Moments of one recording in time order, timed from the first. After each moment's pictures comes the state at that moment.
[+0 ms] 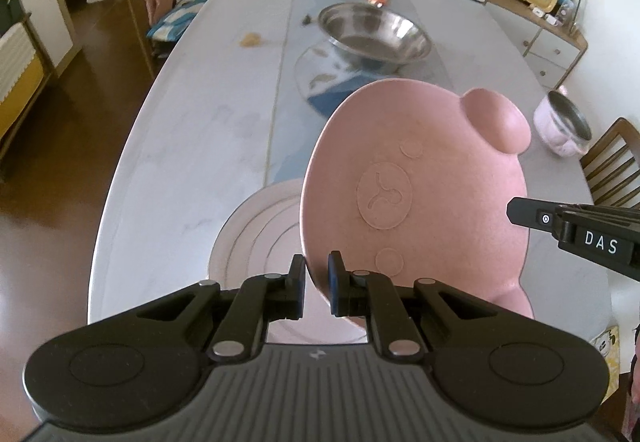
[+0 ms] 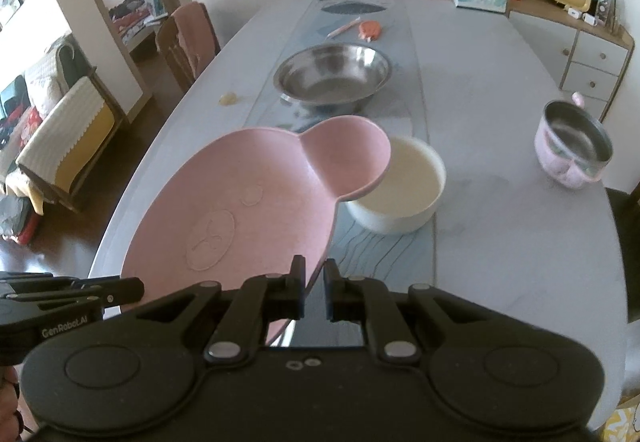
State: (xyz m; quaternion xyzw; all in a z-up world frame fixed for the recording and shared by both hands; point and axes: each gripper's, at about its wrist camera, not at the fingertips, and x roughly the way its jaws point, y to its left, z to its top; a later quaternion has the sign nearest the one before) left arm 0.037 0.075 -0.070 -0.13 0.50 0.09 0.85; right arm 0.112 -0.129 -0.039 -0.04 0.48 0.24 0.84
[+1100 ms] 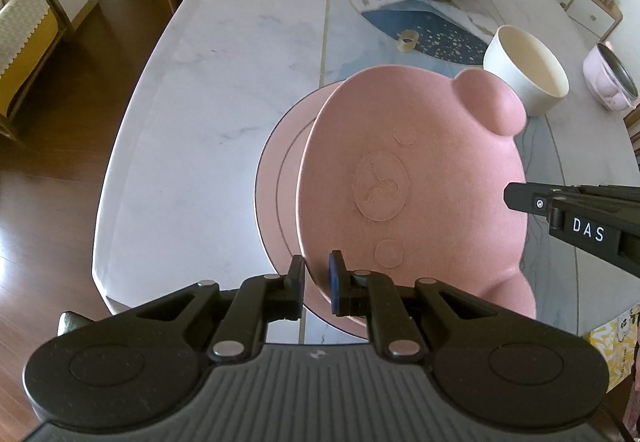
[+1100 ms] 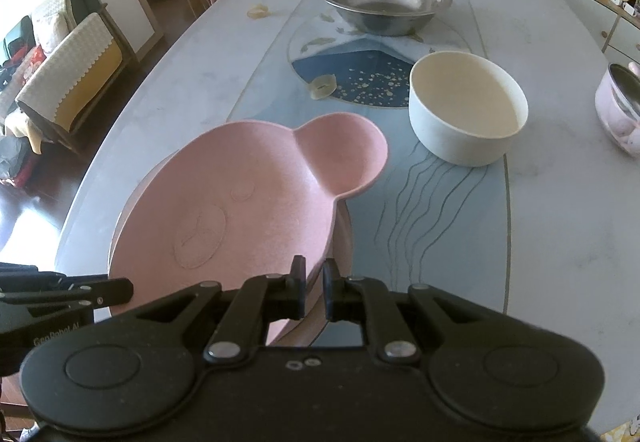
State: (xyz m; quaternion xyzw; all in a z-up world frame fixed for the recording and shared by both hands) left arm 0.013 0.100 -0.134 -0.13 0.56 0.11 0.81; right arm 0.092 -0.086 -0.107 -0.09 0.52 0.25 0.81
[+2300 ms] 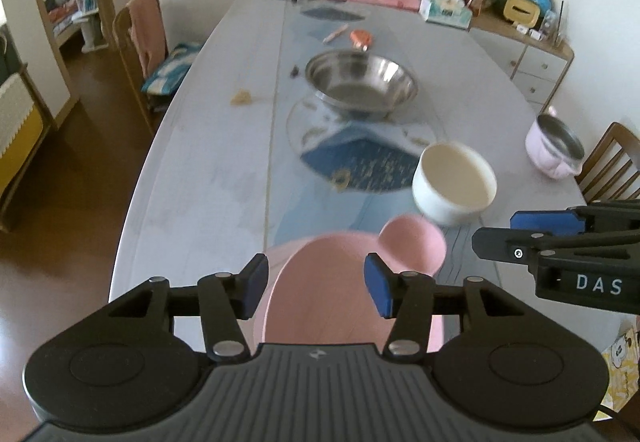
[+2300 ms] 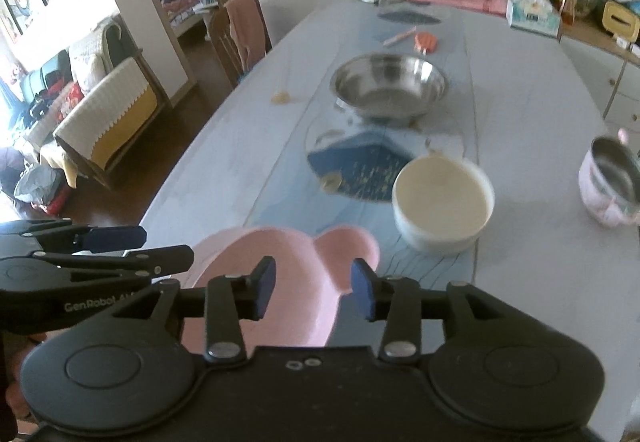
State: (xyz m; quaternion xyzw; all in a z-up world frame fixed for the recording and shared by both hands) left arm 0.061 0.067 -0.039 -0.08 0.44 0.08 0.89; right arm 0.122 -0.119 -0.014 -0.06 0.45 0.30 0.83
